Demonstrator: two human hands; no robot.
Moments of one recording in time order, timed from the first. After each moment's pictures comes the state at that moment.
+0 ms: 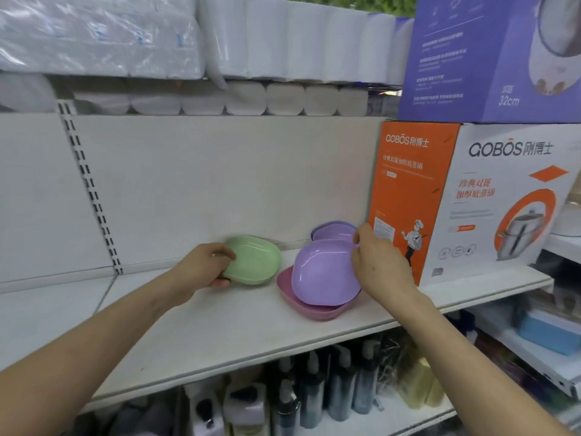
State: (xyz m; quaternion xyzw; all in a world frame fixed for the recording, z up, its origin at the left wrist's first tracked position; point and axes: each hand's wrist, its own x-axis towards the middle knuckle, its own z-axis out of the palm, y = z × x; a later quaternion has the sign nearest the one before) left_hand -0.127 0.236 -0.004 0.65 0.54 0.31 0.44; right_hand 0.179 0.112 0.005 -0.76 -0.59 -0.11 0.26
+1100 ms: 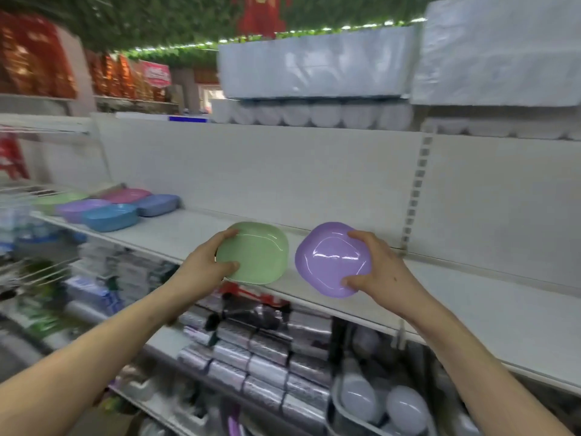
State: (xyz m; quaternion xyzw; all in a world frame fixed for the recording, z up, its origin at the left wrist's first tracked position) left_hand -0.612 -0.010 -0.001 0.54 0.68 0.46 0.18; right_hand -0.273 0.101 0.013 -0.40 -0.82 0.24 0.34
